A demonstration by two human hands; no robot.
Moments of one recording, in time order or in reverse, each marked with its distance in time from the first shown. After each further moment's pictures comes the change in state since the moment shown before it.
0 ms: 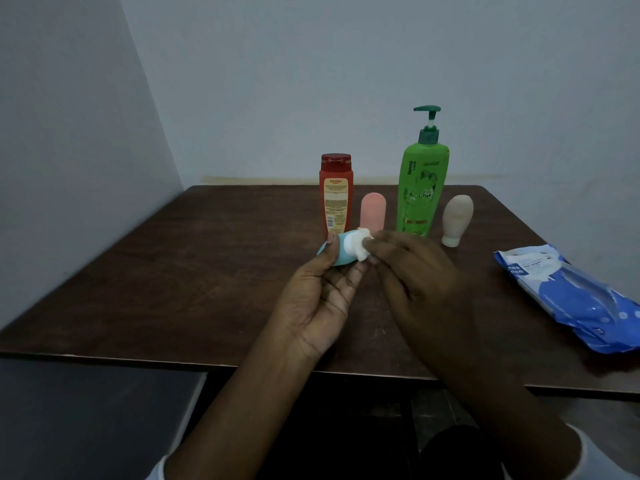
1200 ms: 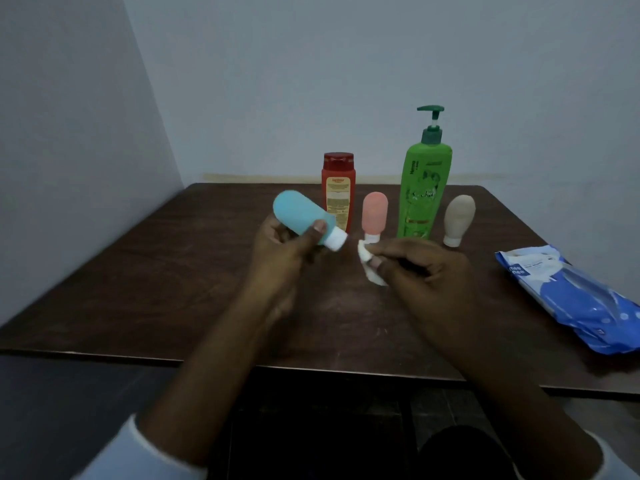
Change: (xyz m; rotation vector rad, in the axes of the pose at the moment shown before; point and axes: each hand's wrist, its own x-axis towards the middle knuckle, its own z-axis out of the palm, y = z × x) left_hand 0.032 0.049 -0.019 0.737 0.117 0.396; right_hand 0.008 0.000 -0.008 0.470 -0.141 0.346
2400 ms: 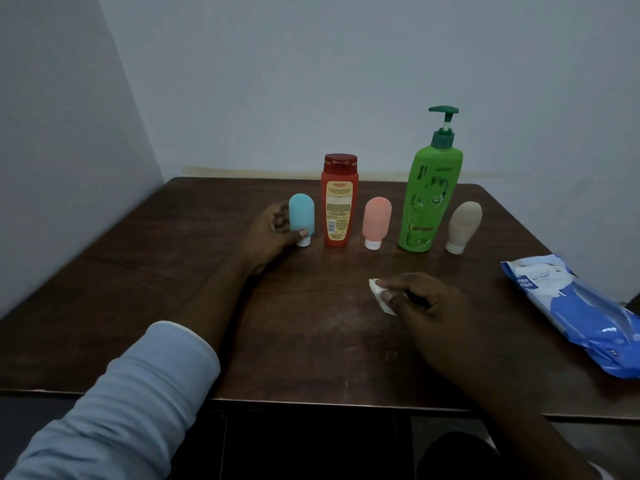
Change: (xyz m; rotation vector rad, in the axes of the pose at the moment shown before) left_hand 0.171 -0.036 -0.049 0.607 -0.275 0.051; right_hand 0.005 0.041 0.011 -0.152 -0.093 0.301
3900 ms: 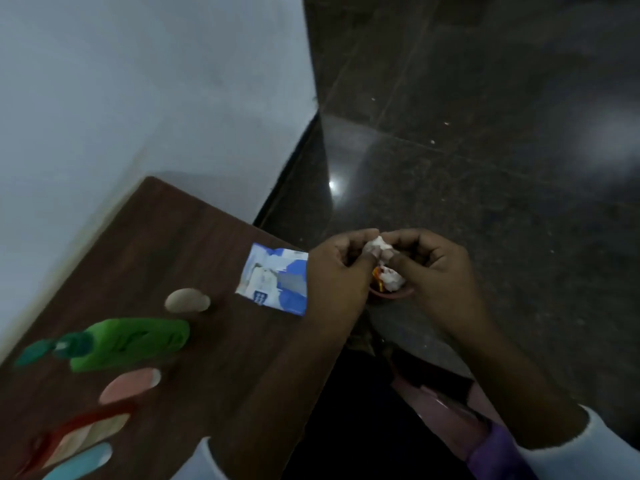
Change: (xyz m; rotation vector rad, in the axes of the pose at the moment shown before) left_hand -0.139 0.292 0.411 -0.072 -0.943 -0.347; right_hand -0.053 -0.051 -0.320 0.359 1.048 0.846
